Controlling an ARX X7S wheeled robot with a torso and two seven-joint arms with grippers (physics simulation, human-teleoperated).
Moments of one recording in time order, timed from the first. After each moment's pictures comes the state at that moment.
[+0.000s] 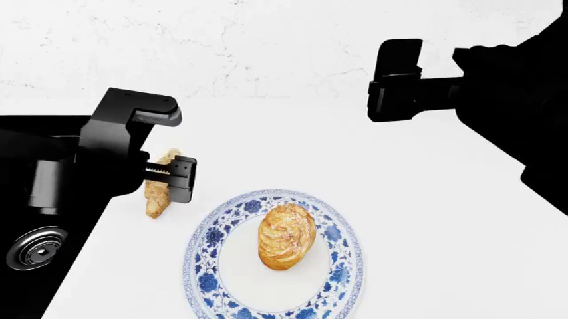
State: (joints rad) left arm -1.48 -0.82 1.14 -0.11 -1.89 -0.98 -0.76; right arm 1.63 0.91 -0.86 -0.47 2.16 0.66 1.20
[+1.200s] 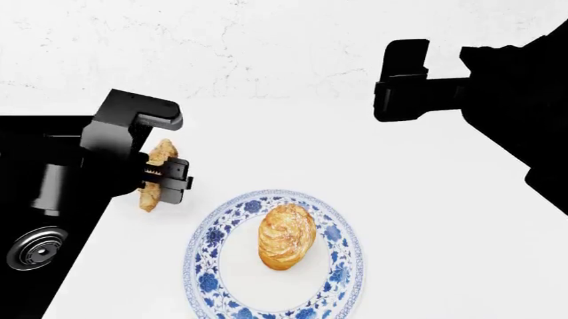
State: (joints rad) left arm -1.48 -0.82 1.17 -0.11 -1.82 -1.00 -0.77; right arm 1.62 0.93 -0.85 -0.48 2.13 0.66 1.19
